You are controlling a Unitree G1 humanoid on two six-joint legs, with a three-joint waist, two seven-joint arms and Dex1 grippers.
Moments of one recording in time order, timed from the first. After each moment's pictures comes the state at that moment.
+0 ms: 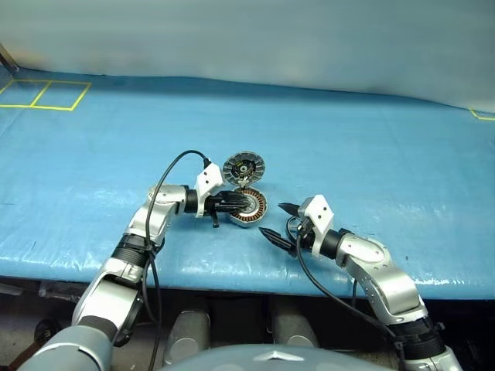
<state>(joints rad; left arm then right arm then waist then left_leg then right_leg) -0.56 0.34 -0.24 0.44 -0.16 0.15 -1.13 0.00 -0.43 0.14 -0.27 0.27 0.38 0.68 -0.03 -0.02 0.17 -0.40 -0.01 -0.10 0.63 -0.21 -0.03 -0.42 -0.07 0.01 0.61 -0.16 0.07</state>
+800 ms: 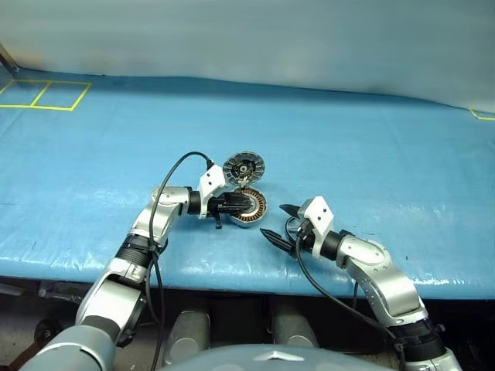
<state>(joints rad) -0.56 0.32 -0.25 0.46 -0.15 0.14 -1.12 0.01 -0.43 0.14 -0.27 0.25 0.38 0.67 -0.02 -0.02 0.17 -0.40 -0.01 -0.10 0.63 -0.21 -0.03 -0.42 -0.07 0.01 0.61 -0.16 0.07</state>
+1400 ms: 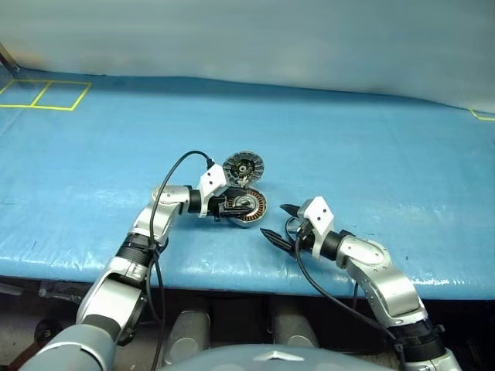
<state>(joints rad) -0.57 0.31 -0.24 0.46 -0.13 0.13 -1.10 0.01 -0.43 0.14 -0.27 0.24 0.38 0.67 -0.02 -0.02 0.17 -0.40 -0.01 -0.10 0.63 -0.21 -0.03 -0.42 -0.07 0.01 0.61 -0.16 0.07</state>
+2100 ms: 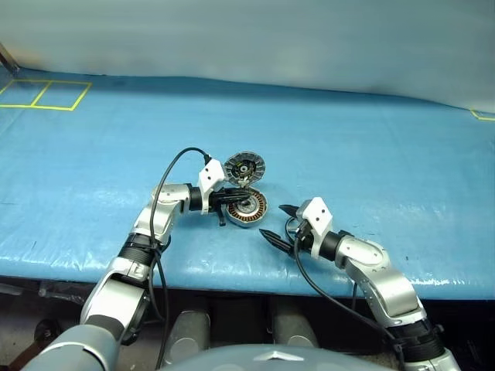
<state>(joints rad) -0.56 0.29 -0.21 0.46 -0.17 0.14 -1.08 0.01 -0.42 0.15 -0.27 0.24 0.37 0.67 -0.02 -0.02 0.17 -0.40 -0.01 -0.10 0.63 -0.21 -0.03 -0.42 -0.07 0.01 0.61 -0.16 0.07</state>
